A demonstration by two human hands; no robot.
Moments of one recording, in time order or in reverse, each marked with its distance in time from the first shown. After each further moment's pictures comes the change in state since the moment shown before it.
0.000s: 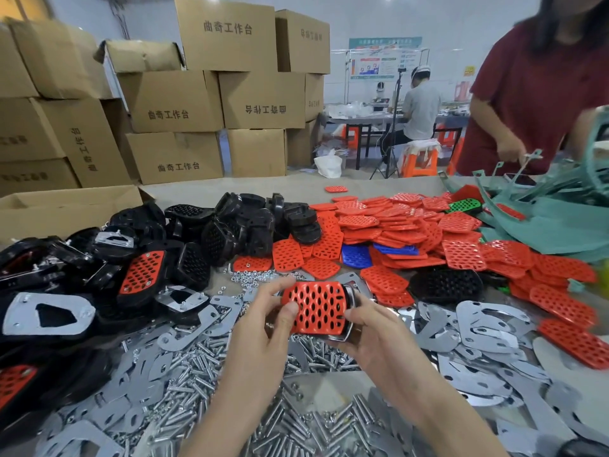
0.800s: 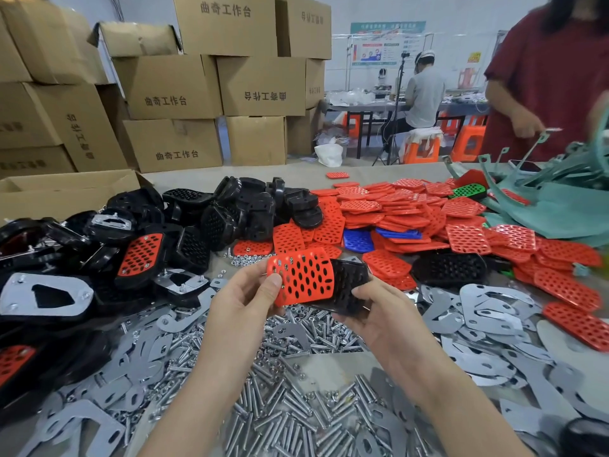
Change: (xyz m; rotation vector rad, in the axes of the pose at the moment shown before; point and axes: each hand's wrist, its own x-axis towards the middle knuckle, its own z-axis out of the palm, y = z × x) left_hand 0.010 -0.008 -0.014 -0.379 0.110 -0.176; right_hand 0.008 0.002 -0.004 0.074 0.108 -0.020
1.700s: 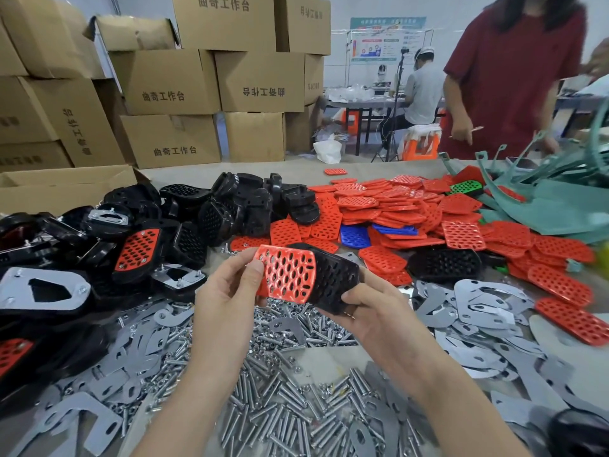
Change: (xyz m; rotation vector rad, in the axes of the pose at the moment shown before) left_hand -0.002 0.006 0.001 0.041 0.153 0.101; right_hand -0.008 -0.002 0.000 -0.077 -0.180 -0.008
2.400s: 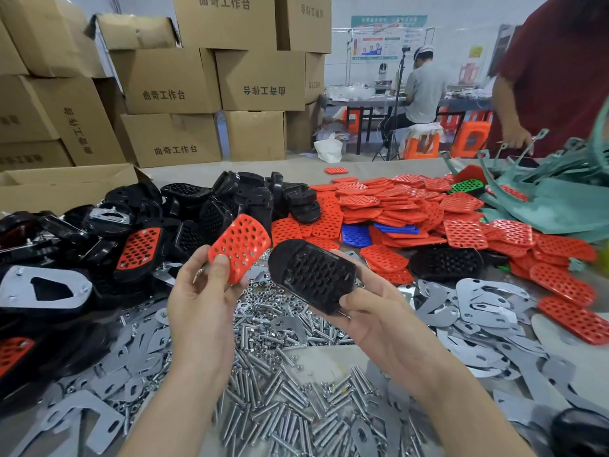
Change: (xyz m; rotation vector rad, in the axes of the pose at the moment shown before) left_hand 0.006 0.016 -0.006 -0.418 0.260 -0.164; right_hand 0.001 0.001 0.001 0.019 -0.119 -0.007
